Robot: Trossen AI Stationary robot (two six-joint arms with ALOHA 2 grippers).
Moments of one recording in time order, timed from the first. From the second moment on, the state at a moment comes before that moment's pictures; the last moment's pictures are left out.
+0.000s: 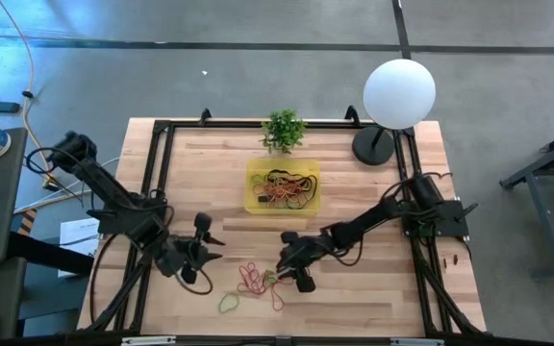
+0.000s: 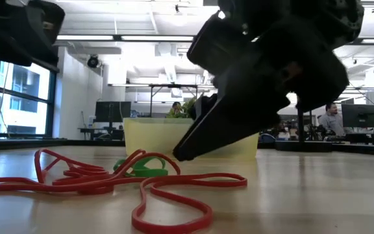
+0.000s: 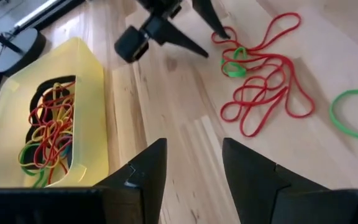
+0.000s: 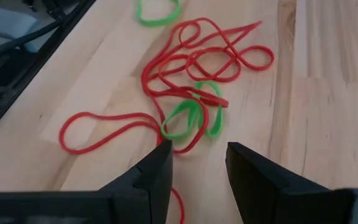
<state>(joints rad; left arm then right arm) -0.66 1.15 0.55 -0.22 -0.64 -0.06 0.32 2.03 0.98 0.44 -0.12 0.17</state>
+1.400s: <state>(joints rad) -0.70 1.15 0.55 -0.21 -0.70 -0.06 0.35 2.09 0.99 0.53 -0.06 0.20</state>
